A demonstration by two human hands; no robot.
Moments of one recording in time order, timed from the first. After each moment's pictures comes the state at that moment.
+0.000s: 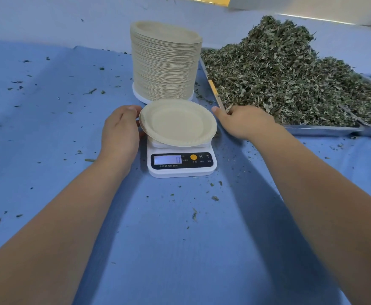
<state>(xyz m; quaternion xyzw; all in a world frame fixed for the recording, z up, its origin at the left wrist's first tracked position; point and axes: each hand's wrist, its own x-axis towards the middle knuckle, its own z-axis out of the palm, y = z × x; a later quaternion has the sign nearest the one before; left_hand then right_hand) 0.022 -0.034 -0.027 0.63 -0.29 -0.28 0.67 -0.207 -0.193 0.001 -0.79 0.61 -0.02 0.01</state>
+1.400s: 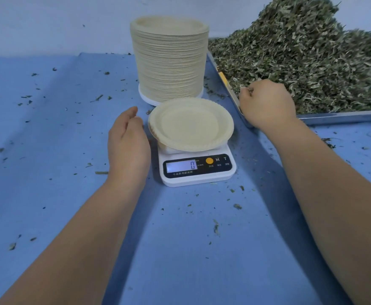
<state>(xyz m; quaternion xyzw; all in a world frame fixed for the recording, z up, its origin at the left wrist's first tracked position) 0.019 -0.028 -0.031 0.65 -0.28 -0.26 0.66 -0.197 -0.193 0.003 -0.76 0.59 -0.27 0.02</state>
